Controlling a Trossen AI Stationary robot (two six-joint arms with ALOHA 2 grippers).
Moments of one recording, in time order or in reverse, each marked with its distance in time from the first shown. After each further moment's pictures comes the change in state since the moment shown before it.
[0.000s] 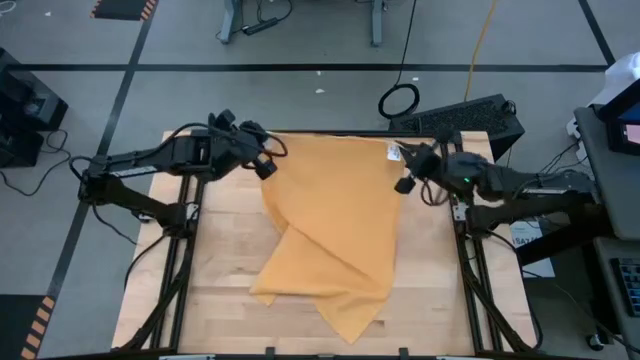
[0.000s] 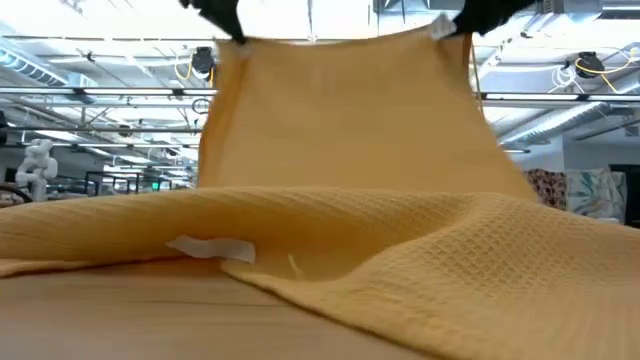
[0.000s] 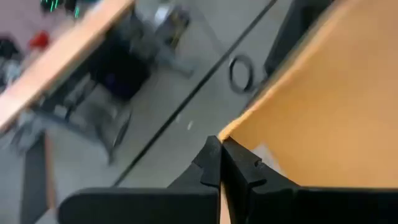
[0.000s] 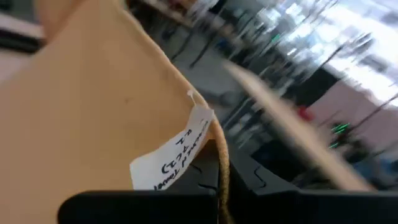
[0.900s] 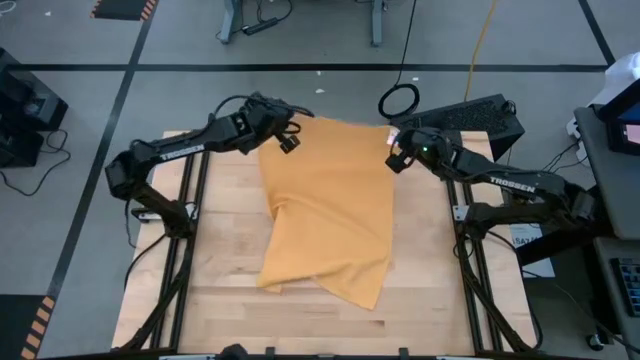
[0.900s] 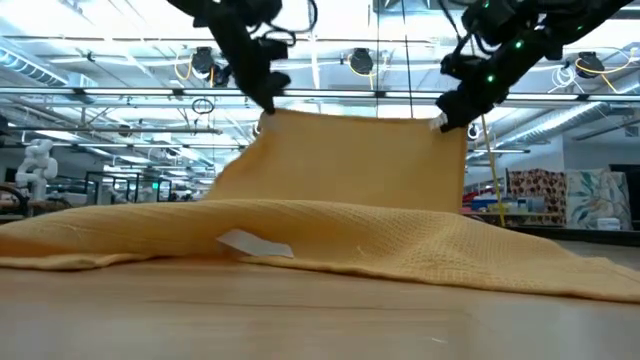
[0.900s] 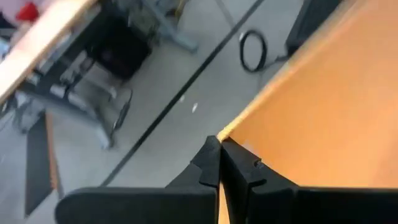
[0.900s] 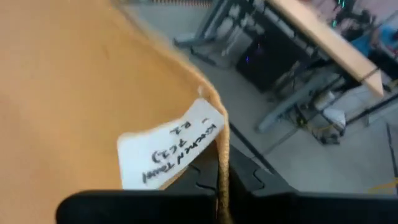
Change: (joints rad) left arm 0.349 0.248 -0.098 0.412 0.226 0.241; right arm -0.439 0.205 -0.117 0.001 -0.155 0.209
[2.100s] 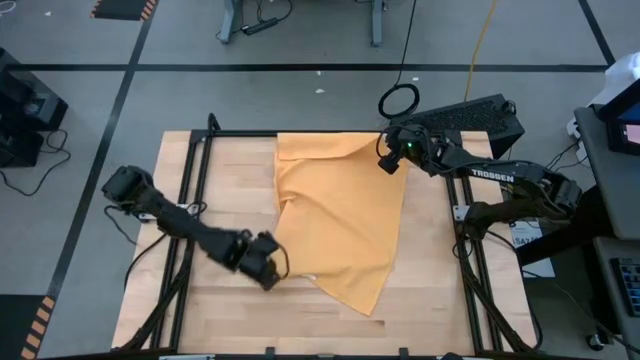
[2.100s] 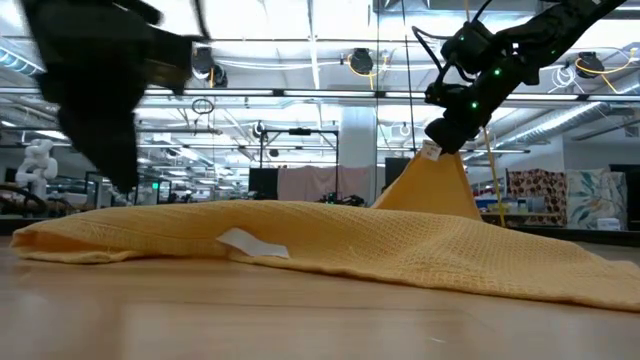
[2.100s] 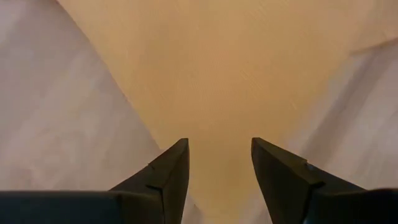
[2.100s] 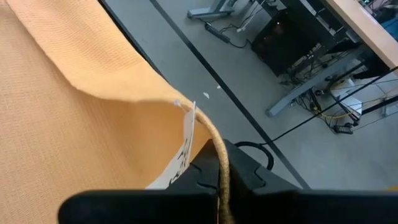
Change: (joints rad) left arm -0.993 0.032 -0.396 -0.167 0.277 -1.295; right arm -0.066 0.170 -0.001 0.085 -0.093 -0.044
